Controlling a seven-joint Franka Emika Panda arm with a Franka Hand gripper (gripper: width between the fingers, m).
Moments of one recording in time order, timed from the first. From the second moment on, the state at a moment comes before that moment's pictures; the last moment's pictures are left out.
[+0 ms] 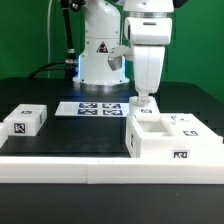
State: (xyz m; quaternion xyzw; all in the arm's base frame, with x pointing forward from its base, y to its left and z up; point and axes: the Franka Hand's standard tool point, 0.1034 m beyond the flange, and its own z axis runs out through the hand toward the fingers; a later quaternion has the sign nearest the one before) arm 0.465 0.050 0.061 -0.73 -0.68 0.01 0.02
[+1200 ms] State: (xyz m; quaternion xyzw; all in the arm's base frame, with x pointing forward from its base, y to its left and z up) arm 0.487 0.052 0.060 -0.72 -0.70 -0.01 0.02
